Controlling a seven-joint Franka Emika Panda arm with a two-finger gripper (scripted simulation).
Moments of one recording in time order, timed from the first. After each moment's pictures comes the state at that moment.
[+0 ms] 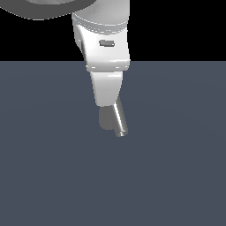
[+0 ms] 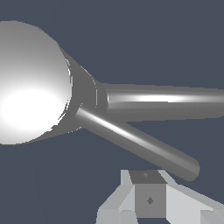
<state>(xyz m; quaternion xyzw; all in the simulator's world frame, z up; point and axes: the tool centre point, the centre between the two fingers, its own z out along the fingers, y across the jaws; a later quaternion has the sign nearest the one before) -0.090 0.042 0.232 -0.76 0.58 -0.18 0.24</state>
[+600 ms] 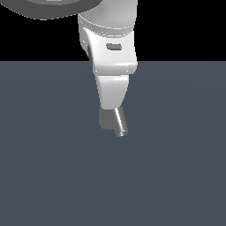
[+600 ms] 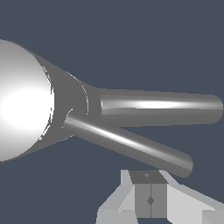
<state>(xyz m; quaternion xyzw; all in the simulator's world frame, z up) -0.094 0.032 0.227 -0.76 0.58 -0.18 0.24</state>
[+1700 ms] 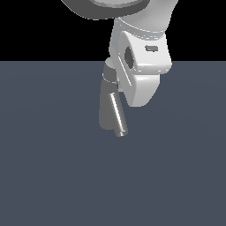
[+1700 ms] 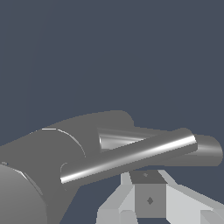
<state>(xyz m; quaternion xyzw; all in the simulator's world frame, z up) -0.081 -0.020 0.226 -0.77 0.57 -0.17 0.24</state>
